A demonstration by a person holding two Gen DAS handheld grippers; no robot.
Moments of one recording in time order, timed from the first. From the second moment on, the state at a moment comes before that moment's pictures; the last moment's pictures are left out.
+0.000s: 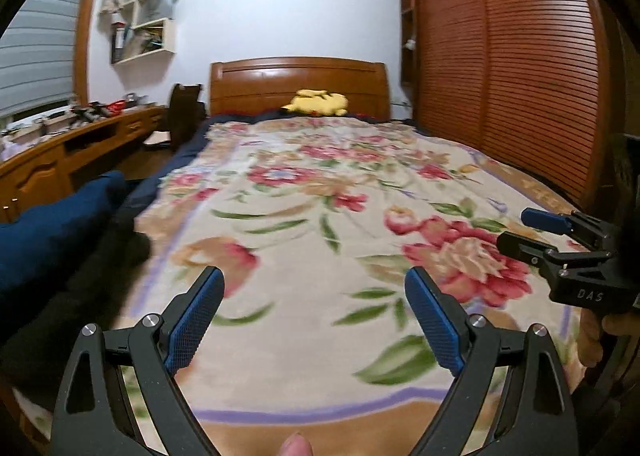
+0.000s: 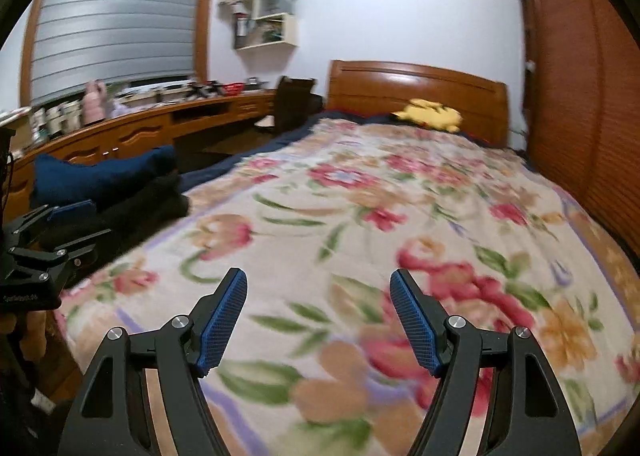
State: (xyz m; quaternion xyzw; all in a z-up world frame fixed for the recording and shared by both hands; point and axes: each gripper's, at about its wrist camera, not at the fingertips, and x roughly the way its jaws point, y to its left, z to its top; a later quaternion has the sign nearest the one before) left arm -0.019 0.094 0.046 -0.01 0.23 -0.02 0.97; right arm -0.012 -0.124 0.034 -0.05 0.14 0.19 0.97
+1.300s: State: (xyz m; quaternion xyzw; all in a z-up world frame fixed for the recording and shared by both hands) left arm -0.012 0.021 -0.006 -0.01 0.20 -0.02 0.98; right arm -0.072 -0.184 -0.011 0.02 0.09 0.11 0.99
